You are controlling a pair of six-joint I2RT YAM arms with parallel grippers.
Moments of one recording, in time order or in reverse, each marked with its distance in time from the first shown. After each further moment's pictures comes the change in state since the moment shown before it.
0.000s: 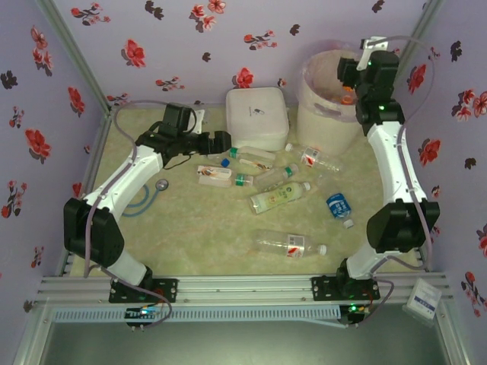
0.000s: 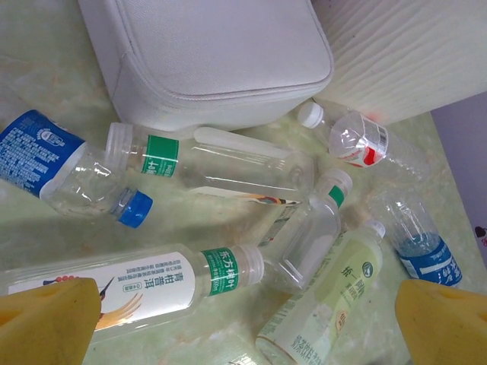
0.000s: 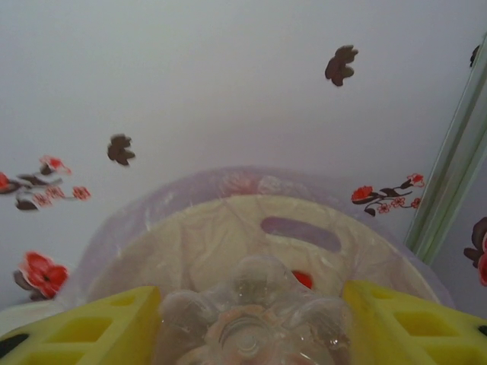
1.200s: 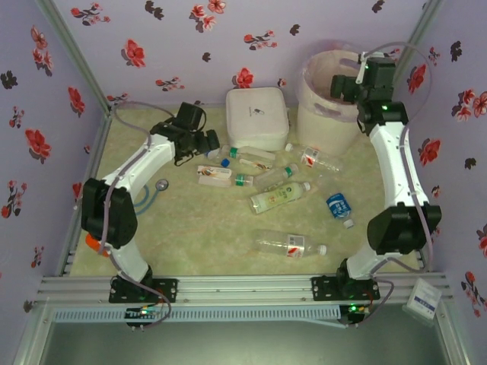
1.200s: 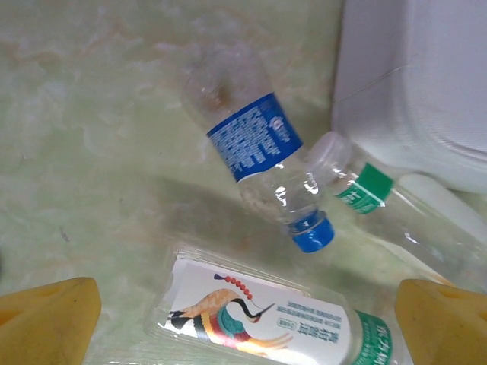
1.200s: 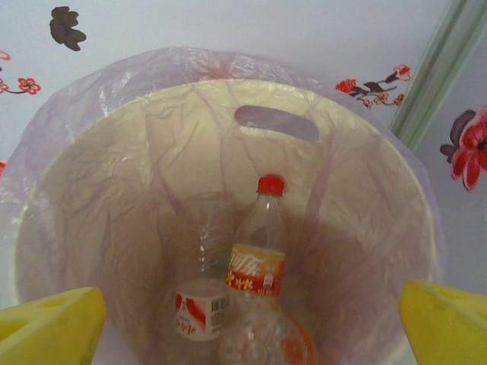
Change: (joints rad) left arm -0.013 0.197 0.129 -0.203 -0.449 -0.253; right arm -0.005 -0.037 0.035 -0.335 0.032 0.047
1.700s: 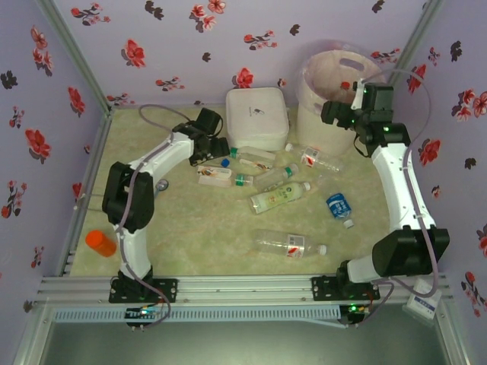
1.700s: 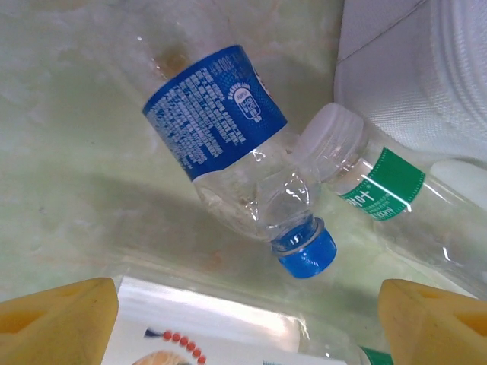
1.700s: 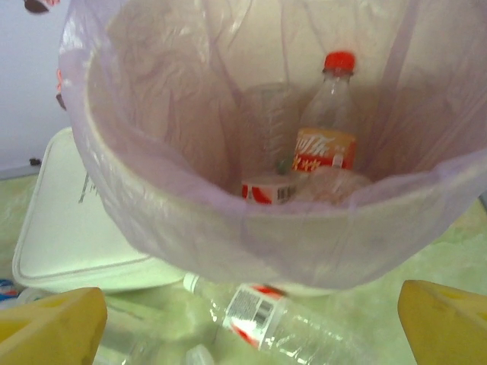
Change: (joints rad) left arm -0.050 0.196 0.077 0.033 -0.003 -0.001; right arm 0.000 -0.172 -0.257 -0.067 -0.196 0.124
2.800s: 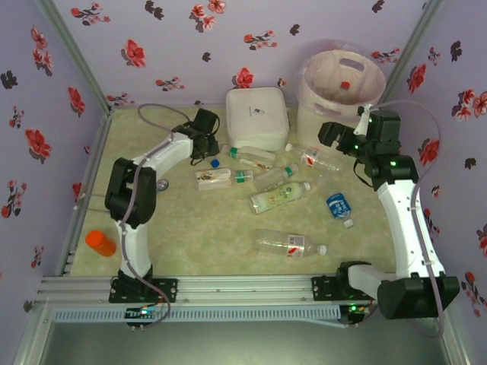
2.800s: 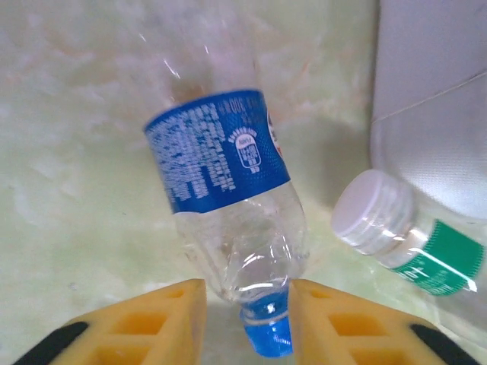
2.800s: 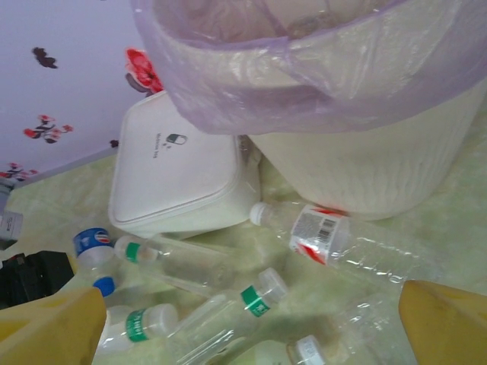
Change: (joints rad) left arm 0.040 0.007 -0.028 0.112 -0.064 0.085; right arm 0.021 -0.283 -0.237 -0.022 -0.132 0.187
